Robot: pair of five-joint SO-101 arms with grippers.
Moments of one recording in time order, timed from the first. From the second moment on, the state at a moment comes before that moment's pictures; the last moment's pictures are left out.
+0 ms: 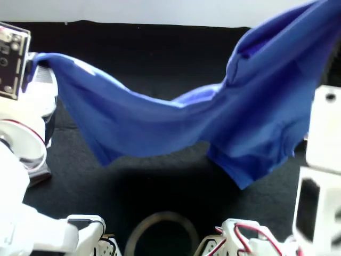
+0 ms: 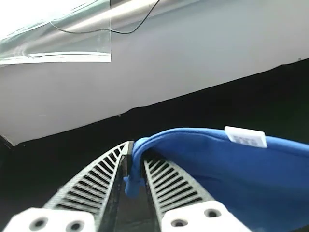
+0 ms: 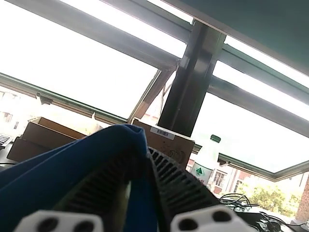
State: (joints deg) left arm -6.7 -25.3 -56.1 101.1 -17.6; right arm 0.8 -28.0 -63.2 69.7 22.5
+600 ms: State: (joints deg) left arm -6.8 -47.1 -36.2 101.1 -17.6; right arm 0.8 -34.5 -64.3 69.7 22.5
